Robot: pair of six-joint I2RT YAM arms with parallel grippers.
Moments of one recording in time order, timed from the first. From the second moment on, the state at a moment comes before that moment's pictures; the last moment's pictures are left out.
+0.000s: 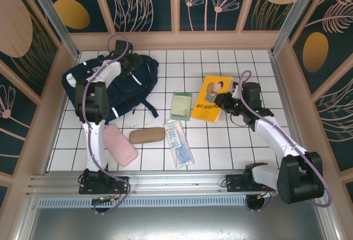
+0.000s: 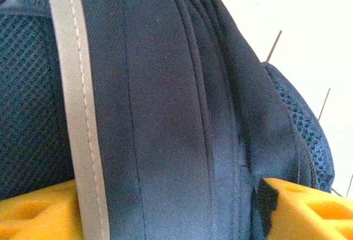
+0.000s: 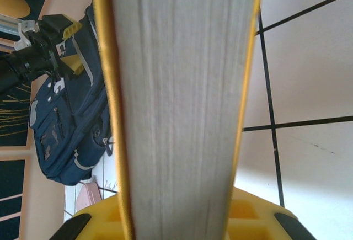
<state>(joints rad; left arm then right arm) -0.12 2.27 1.84 -0.44 0.07 -0.85 0.19 1.17 0.68 -0.16 -0.52 0.72</state>
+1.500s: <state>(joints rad) -0.19 2.05 2.11 -0.58 0.83 -0.62 0.19 0.93 0.87 -0.41 -0.29 0.70</state>
